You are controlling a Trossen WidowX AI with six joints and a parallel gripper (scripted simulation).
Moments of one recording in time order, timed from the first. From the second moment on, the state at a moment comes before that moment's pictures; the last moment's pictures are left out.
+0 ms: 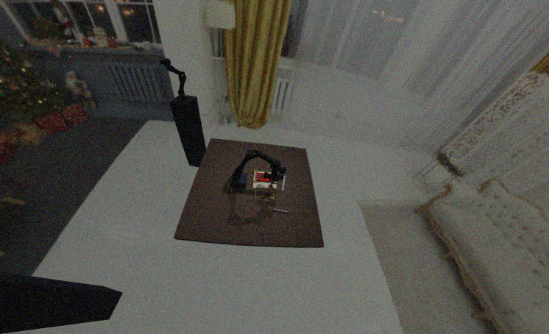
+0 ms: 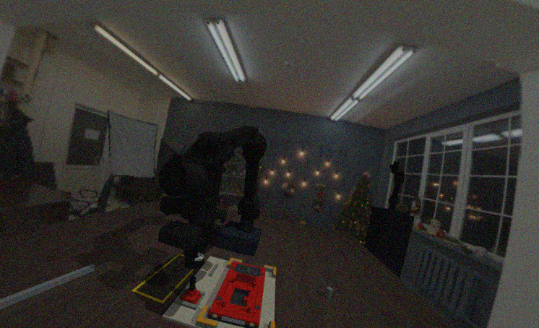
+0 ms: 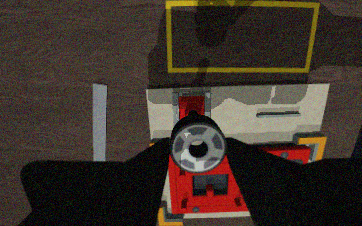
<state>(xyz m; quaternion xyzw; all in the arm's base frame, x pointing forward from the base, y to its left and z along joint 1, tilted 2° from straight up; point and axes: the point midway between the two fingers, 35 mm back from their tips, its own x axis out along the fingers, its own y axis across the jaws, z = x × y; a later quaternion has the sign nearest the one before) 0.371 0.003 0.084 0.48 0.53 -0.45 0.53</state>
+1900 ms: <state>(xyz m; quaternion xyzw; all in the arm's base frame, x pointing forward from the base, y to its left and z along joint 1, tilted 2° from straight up) 0.321 -0.094 -0.018 0.48 0.54 -0.46 0.53</state>
